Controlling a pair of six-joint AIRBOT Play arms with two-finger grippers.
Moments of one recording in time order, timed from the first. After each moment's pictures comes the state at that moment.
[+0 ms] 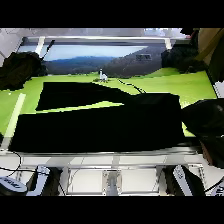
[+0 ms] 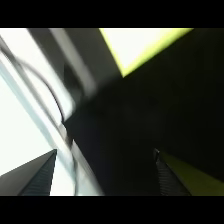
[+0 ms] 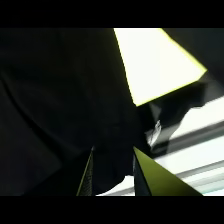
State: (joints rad) left arm 1.14 -0.86 0.73 1.33 -0.99 -1.40; right arm -0.69 -0.82 0.66 -1.31 1.22 1.31
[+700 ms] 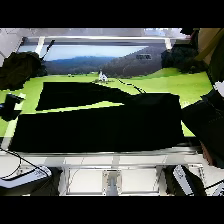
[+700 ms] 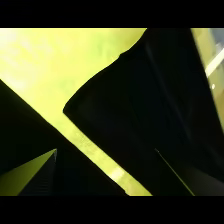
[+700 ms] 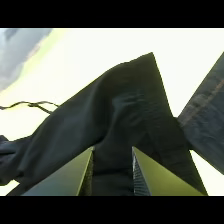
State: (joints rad) left arm 0.76 -1.32 0.96 0.85 -0.92 -1.44; right arm -0.69 -0.85 0.93 -0.96 1.08 1.39
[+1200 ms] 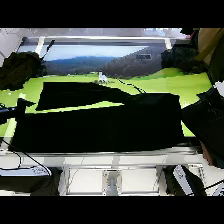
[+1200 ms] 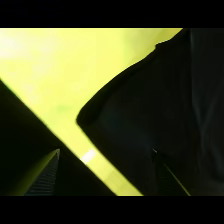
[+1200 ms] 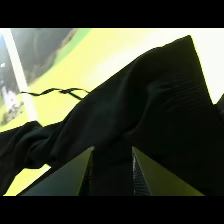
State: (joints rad) left arm 0.75 -1.50 0.96 0.71 -0.90 -1.38; right arm -0.69 -0.85 0.93 -0.86 1.15 1.40
